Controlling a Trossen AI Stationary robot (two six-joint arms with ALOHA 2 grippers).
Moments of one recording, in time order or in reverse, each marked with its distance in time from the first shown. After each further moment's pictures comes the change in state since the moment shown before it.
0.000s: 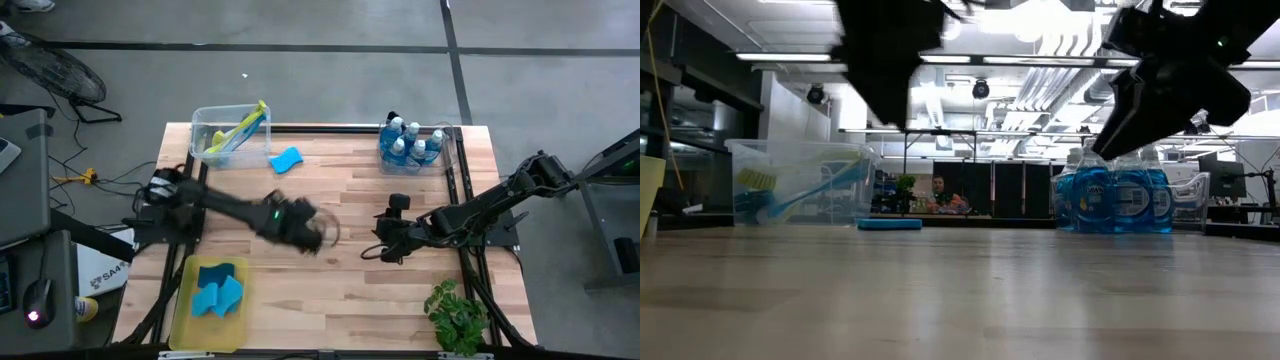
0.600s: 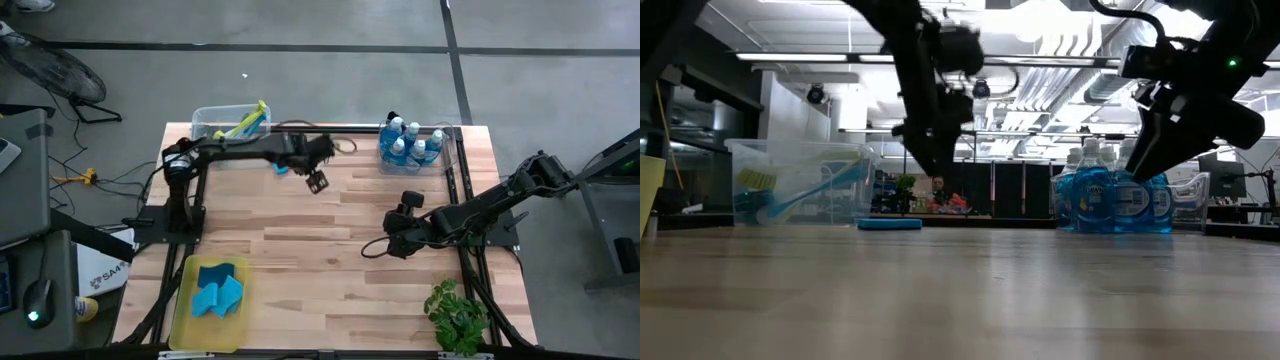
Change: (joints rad) left arm 0.578 0.067 -0.004 0.370 0.357 0.661; right arm 0.000 0.000 0.000 -0.281 0.042 0.231
